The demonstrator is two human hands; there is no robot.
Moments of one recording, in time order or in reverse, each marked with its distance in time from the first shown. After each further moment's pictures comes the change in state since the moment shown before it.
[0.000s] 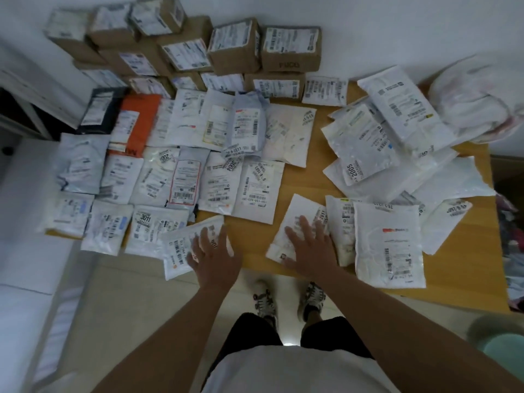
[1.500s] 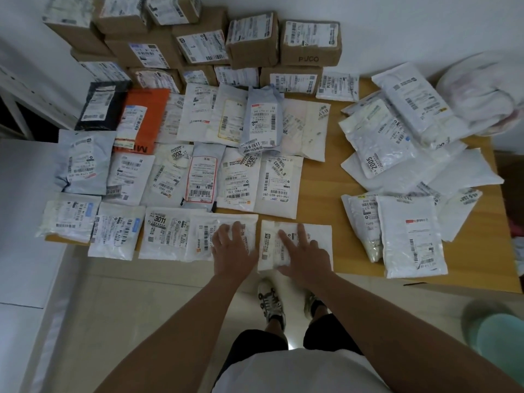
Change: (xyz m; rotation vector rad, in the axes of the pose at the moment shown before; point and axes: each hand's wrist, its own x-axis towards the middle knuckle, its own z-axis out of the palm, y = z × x) left_hand 0.034 -0.038 -0.004 -0.204 -0.115 0.227; right_hand -0.008 -0.096 0.008 -0.124 -0.003 0.051
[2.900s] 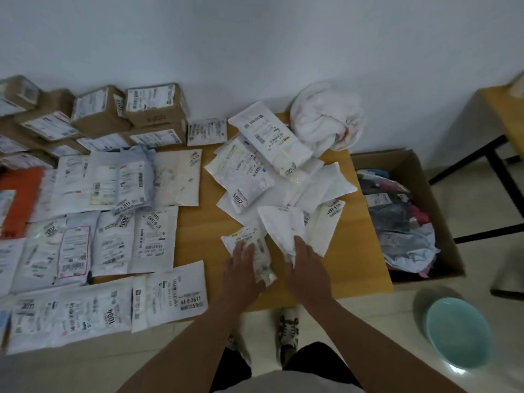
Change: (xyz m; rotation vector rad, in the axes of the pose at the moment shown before) left_hand -0.024 0.273 0.114 0.133 -0.176 0.456; right_hand -0.093 0.259 -0.043 0.646 0.481 0.386
